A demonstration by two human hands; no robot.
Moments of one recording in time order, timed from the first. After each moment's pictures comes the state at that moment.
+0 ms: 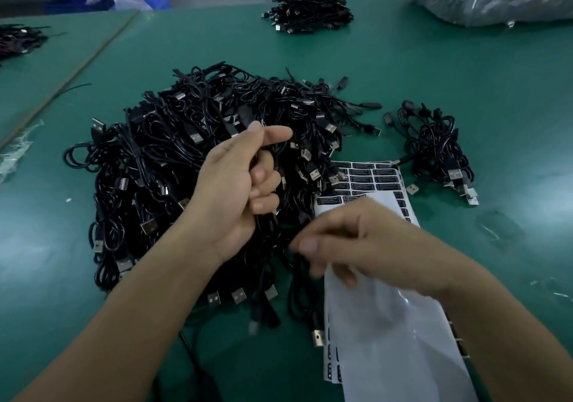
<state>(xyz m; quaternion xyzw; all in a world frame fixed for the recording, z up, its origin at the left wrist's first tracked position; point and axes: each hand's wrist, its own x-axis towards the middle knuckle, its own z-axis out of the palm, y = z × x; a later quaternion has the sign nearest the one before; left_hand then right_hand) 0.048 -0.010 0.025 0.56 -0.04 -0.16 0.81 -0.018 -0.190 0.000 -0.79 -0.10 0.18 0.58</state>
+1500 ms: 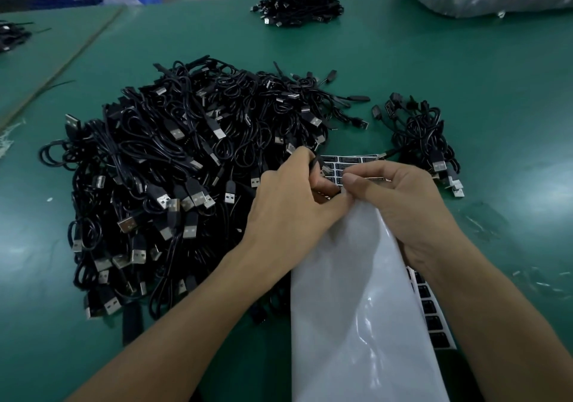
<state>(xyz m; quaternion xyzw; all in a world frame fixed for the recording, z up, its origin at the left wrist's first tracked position) 0.030 -0.071 -0.012 0.85 -0.18 0.02 0.49 -0.006 -0.213 -0.010 -0.65 0.18 -0.06 0.74</state>
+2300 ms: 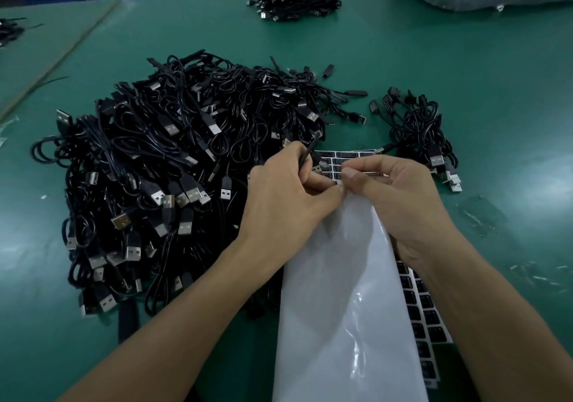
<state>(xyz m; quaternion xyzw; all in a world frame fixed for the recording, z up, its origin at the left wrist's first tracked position) 0.033 -0.070 -0.018 0.83 -0.19 0.04 0.52 -0.006 -0.212 -0.013 -0.67 0.18 -0.09 0.71</state>
